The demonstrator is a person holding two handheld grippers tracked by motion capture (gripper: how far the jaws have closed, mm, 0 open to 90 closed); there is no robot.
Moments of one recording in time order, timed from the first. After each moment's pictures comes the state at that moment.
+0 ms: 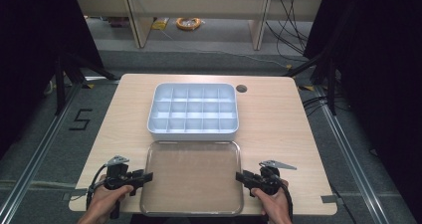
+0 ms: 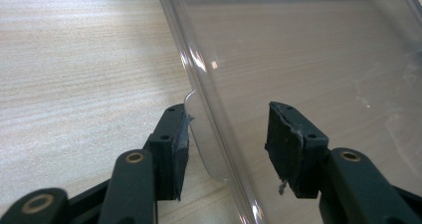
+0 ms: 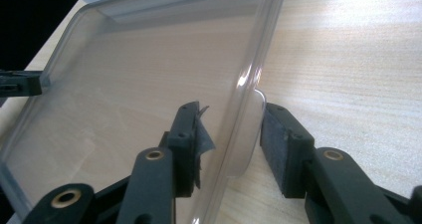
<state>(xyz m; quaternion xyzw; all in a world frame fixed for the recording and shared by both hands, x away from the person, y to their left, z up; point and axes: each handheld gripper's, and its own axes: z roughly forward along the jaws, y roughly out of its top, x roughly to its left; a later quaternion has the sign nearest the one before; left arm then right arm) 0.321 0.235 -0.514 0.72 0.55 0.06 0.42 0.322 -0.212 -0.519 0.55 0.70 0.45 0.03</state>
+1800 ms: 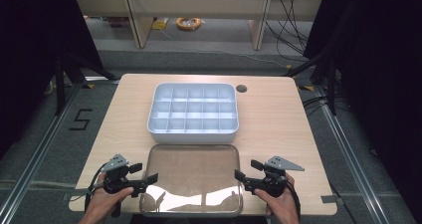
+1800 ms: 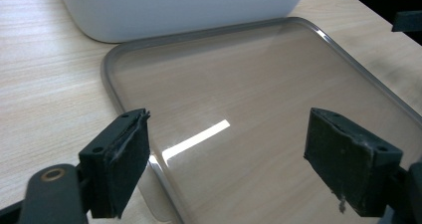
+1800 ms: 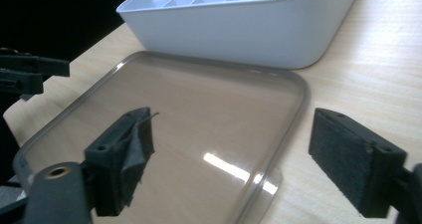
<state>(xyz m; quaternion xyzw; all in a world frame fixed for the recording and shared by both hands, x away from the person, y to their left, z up) 0.307 0.226 -0.492 0.74 0.46 0.09 0.49 0.312 -0.214 -0.487 0.46 0.72 0.52 0.09</state>
